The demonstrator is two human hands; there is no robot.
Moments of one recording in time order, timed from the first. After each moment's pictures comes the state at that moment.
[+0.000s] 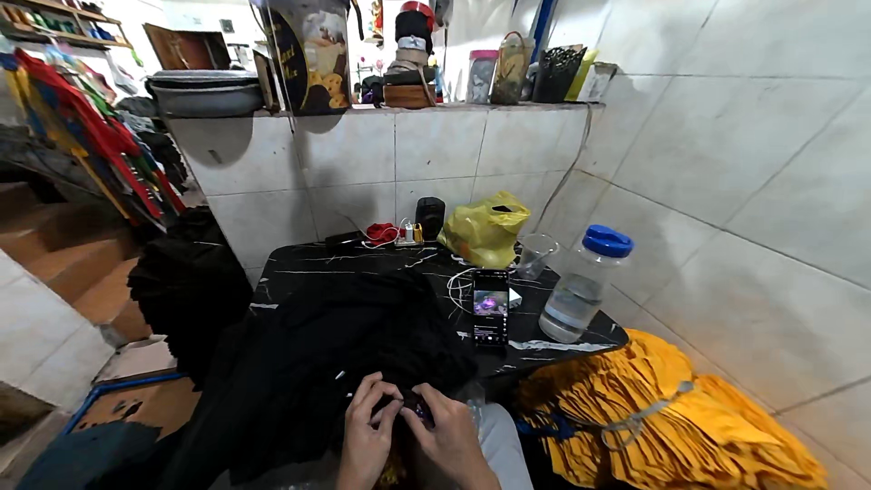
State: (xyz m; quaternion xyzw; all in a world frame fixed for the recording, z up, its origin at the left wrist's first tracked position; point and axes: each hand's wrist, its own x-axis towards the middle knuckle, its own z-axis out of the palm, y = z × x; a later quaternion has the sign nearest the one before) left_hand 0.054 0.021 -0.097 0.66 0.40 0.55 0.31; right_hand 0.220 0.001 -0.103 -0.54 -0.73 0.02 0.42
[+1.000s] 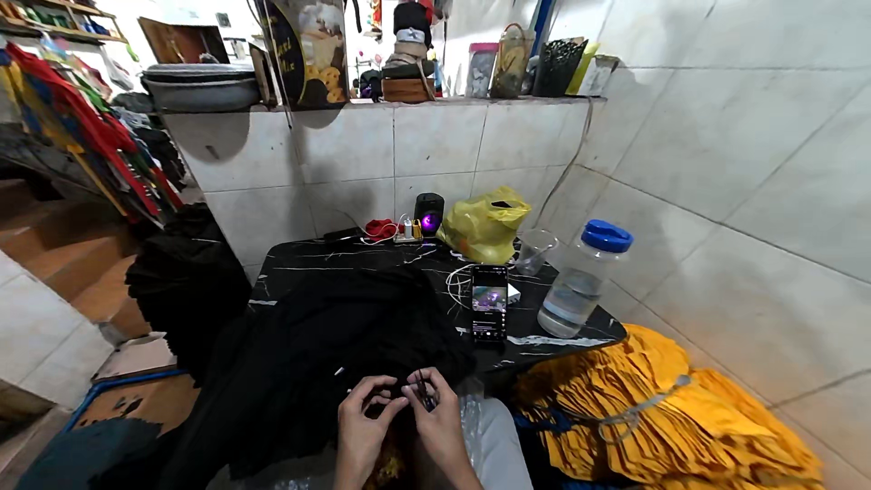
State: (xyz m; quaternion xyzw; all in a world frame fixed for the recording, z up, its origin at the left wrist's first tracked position) left_hand 0.052 0.025 -0.102 0.61 0.43 0.55 0.37; right_hand 0.195 0.008 -0.099 -0.50 -0.51 0.32 0.61
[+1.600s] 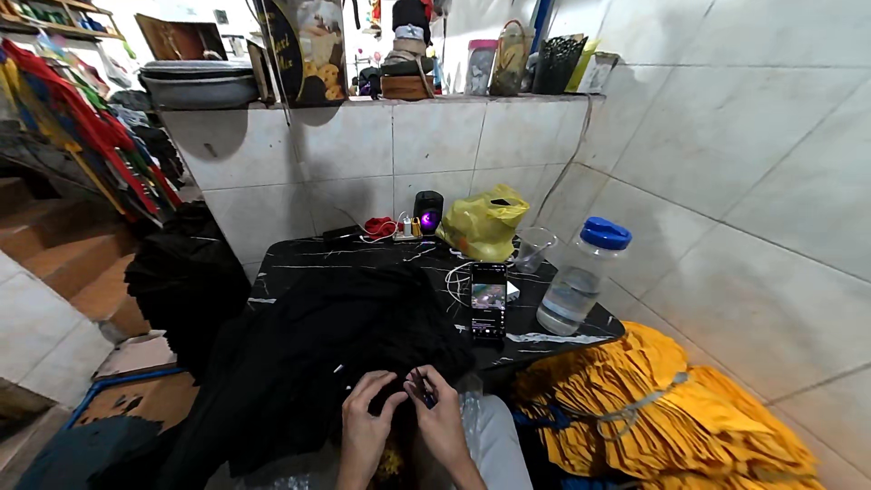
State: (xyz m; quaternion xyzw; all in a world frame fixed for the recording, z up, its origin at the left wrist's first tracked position) left_hand 0.056 0.028 -0.109 0.69 0.44 0.54 0.22; right_hand 0.201 0.008 -0.100 -0.52 -0.55 0.31 0.58
